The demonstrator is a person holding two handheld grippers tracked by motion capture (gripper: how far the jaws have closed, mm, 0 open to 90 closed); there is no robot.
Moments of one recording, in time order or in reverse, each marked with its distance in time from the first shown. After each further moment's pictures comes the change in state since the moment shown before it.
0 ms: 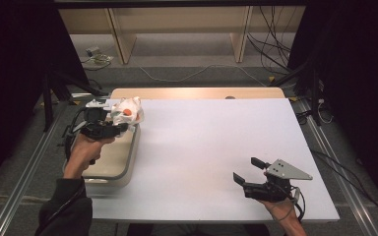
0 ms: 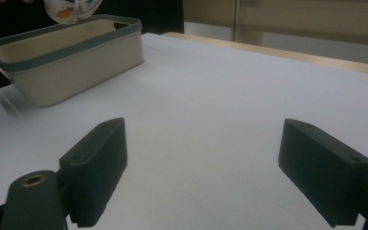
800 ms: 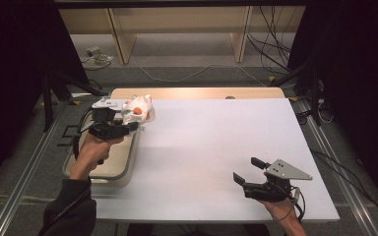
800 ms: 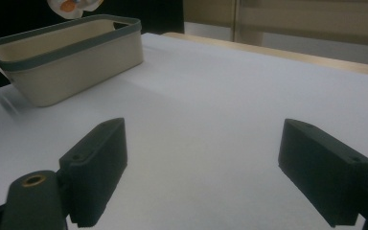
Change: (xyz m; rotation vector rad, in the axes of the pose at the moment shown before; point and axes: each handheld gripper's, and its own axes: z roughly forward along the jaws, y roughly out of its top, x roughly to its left) left arm -0.025 0.006 0.000 -0.047 -0.084 0.036; right arm 0.000 0.000 0.000 0.000 -0.002 -0.001
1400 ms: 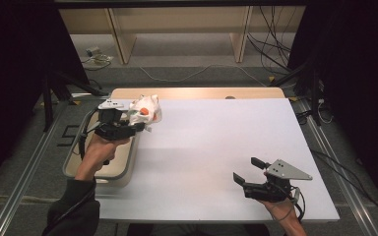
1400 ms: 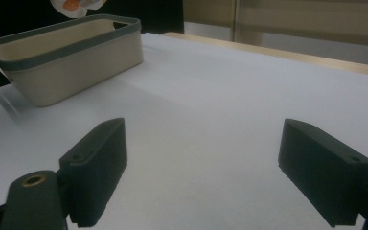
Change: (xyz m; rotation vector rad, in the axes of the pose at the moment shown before) left arm -0.016 0.003 0.004 -0.018 -0.035 0.020; right arm 0.000 0.000 0.000 -0.002 0.000 -0.005
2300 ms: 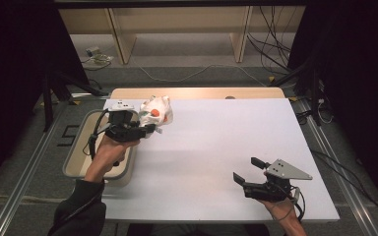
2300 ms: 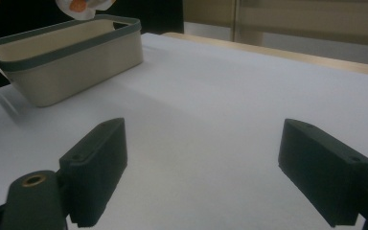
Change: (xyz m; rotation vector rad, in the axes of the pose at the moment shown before) left arm -0.023 0.002 0.011 -0.024 -0.057 0.020; right arm 0.000 0.000 0.000 0.002 0.000 0.002
